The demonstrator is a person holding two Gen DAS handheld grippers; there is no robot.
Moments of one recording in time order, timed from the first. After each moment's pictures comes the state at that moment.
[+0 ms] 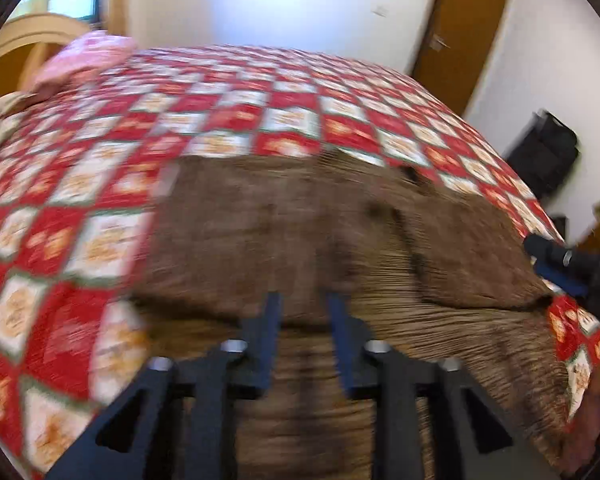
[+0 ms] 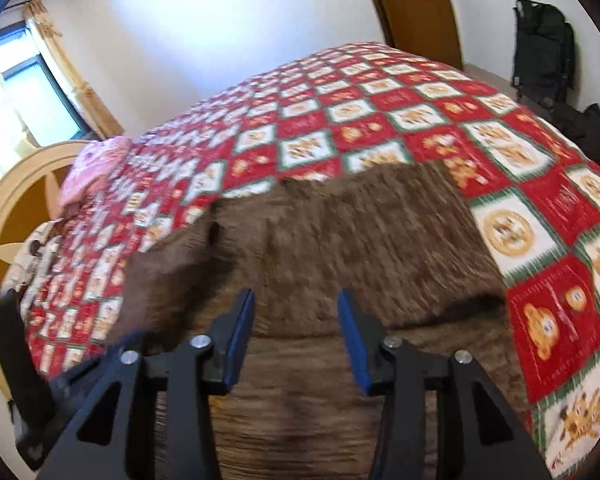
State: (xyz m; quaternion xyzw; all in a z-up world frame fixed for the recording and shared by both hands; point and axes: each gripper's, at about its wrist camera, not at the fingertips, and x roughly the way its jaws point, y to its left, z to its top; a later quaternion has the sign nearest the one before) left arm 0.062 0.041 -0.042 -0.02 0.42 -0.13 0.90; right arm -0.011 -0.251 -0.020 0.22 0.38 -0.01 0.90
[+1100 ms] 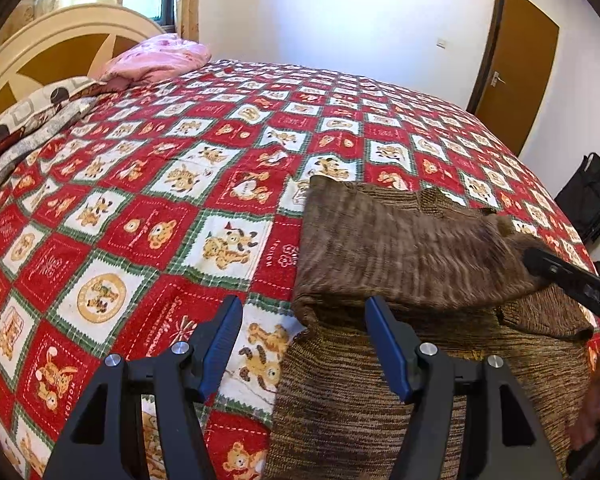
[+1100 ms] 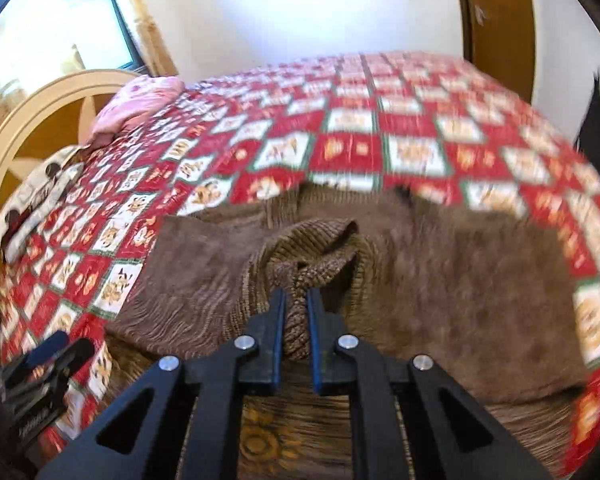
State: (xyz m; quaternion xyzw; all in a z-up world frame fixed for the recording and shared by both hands) left arm 0.060 0.100 -0.037 -0.04 0.39 -0.05 0.92; right arm 0.029 -0.183 -0.025 0.06 0.39 0.04 0.92
